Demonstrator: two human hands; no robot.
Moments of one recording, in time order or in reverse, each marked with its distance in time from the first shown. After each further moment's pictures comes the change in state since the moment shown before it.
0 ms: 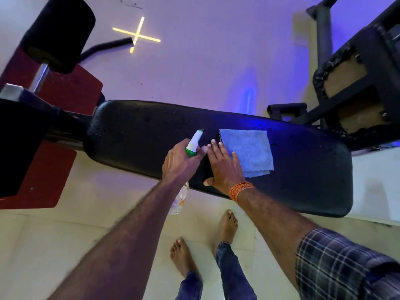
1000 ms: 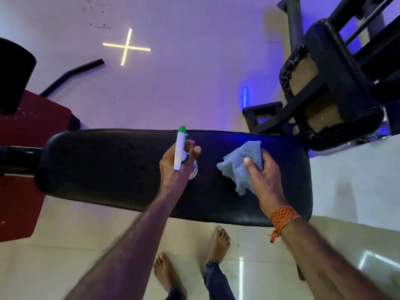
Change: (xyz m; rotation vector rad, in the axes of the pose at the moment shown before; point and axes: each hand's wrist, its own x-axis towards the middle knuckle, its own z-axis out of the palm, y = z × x) left_hand -0.005 0.121 0.120 -0.427 0.077 0.140; right_hand -0.086 0.215 -0.066 1.335 0.574 0.329
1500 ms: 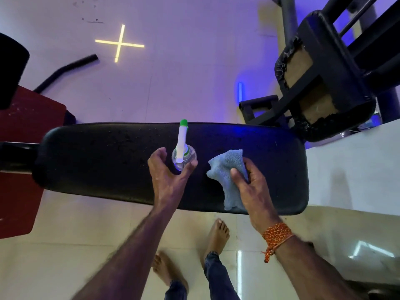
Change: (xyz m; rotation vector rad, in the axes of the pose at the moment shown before) left_hand -0.035 -0.041 -0.019 0.253 0.134 -0.025; right_hand -0.066 0.001 0.013 0.103 -0.166 0.050
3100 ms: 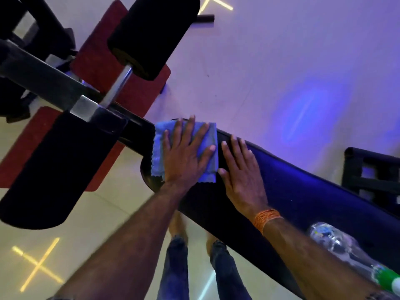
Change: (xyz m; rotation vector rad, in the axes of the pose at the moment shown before) left_hand 0.246 -0.172 -0.215 0.915 0.164 0.202; right_hand 0.164 0.030 0.376 -1.186 -0.516 -0.681
